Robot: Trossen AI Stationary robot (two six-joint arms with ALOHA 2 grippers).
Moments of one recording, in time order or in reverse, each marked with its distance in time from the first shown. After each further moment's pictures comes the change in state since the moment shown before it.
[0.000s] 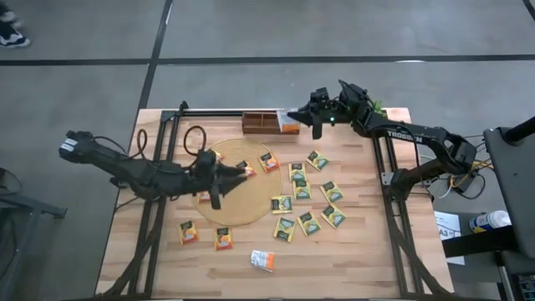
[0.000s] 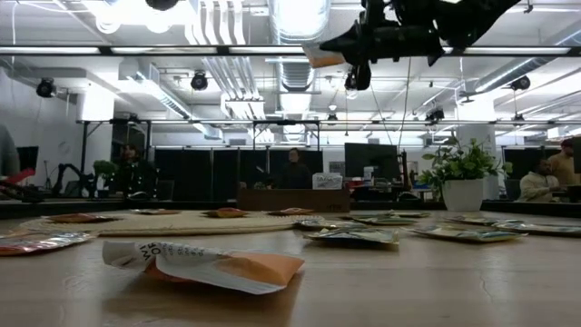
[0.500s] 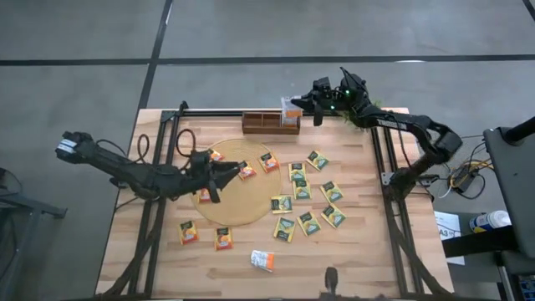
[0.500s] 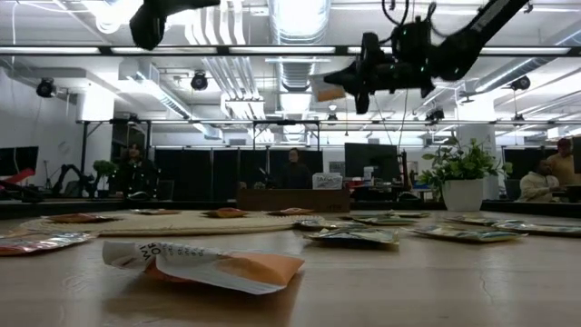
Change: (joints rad) left arm 0.015 -0.074 -0.238 0.252 -0.114 0.079; right arm -0.202 0.195 -0.004 0.242 -0.187 -0.061
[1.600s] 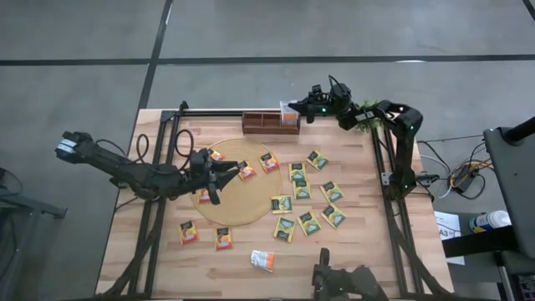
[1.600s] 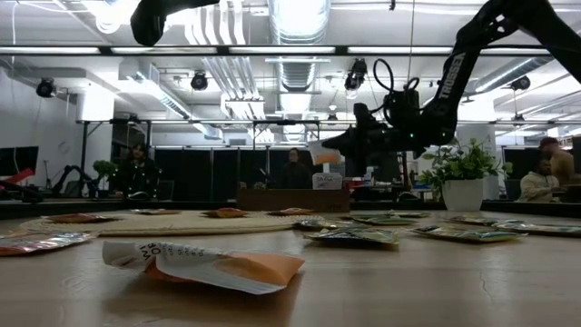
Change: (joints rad) left arm 0.002 -0.007 -0.002 0.002 0.003 0.093; right arm -0.120 0.443 0.000 0.384 -0.050 0.182
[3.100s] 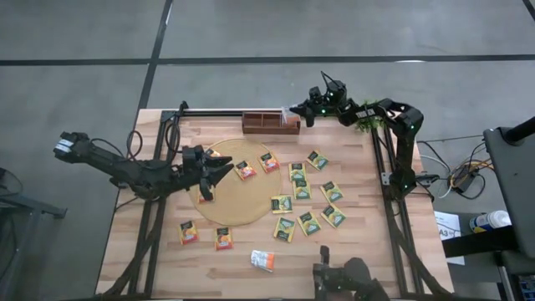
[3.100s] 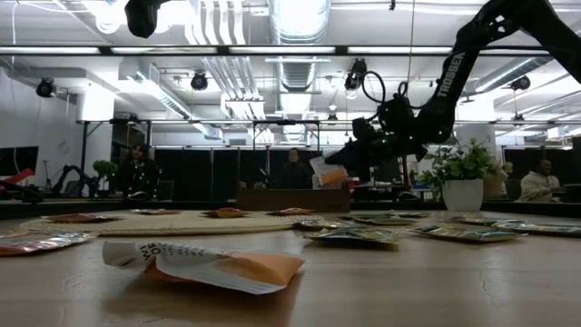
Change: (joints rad) left arm -0.001 -0.075 0.000 0.005 0.002 -0.005; right arm -0.017 0.000 0.049 -0.273 -0.022 -0.294
